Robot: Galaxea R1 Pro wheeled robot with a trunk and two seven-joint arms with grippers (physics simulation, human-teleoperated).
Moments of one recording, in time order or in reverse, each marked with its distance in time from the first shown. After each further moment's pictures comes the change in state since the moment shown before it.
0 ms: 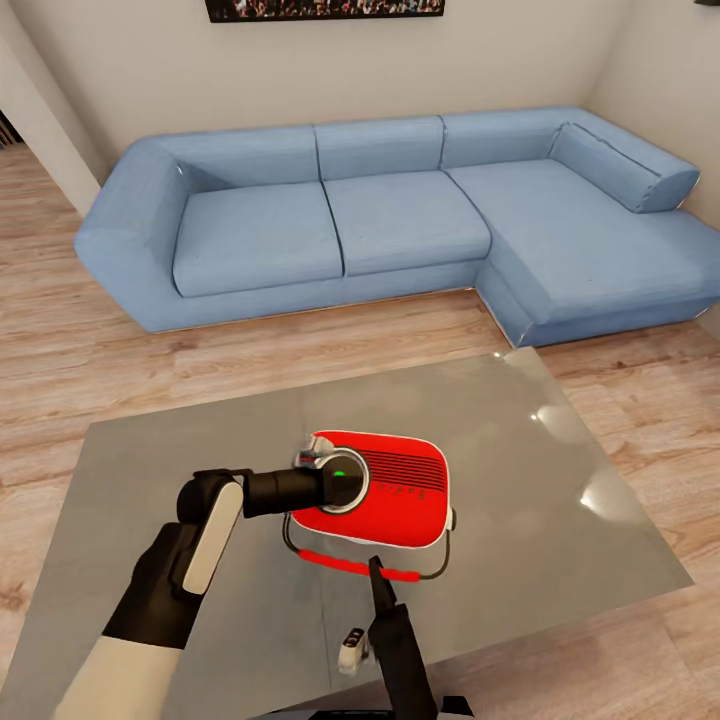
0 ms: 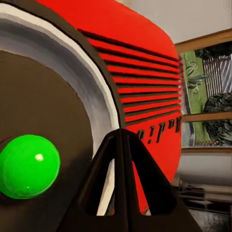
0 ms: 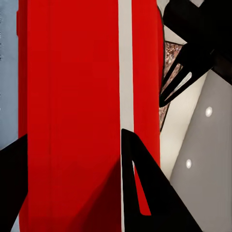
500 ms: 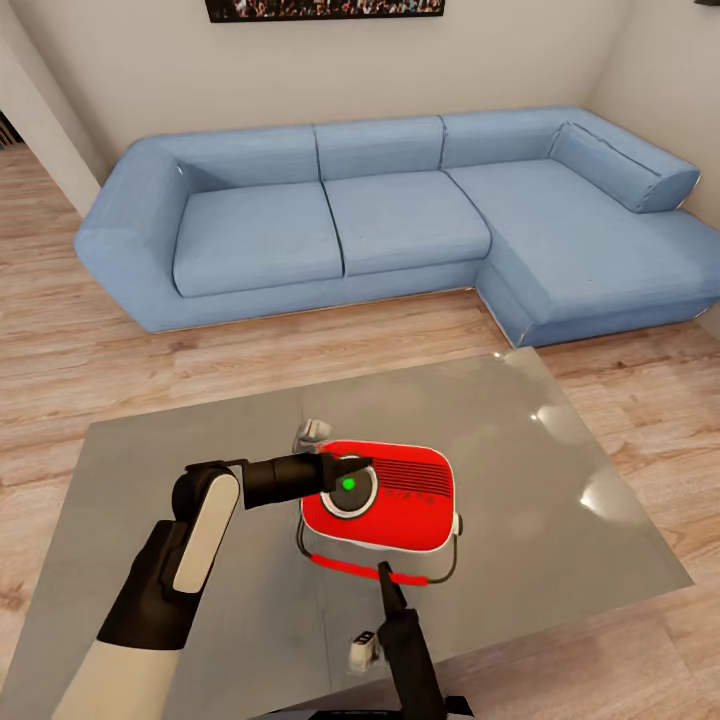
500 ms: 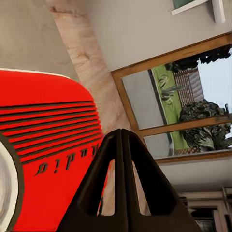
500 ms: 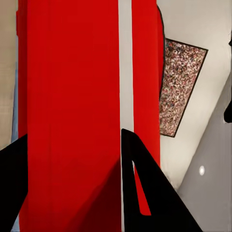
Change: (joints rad) left arm 0.000 -0.013 -0.002 -0.096 0.111 0.000 -0.001; right arm 0.000 -0.005 -0.013 0.058 -0.011 -0.020 0.037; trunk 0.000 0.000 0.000
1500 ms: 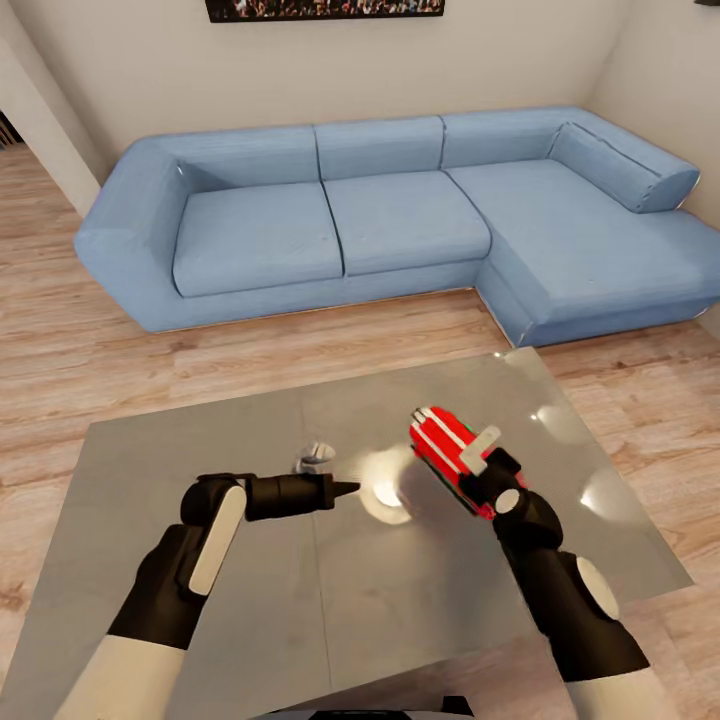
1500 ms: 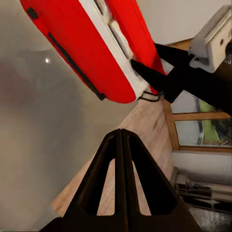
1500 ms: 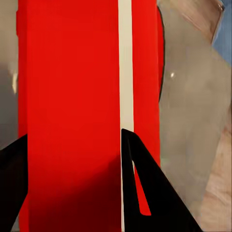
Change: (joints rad) left arm 0.000 0.008 0.006 0.142 -0.156 -0.011 0.008; right arm -0.089 -0.098 -0.975 -0.980 -0.057 -0.055 1.726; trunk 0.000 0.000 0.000
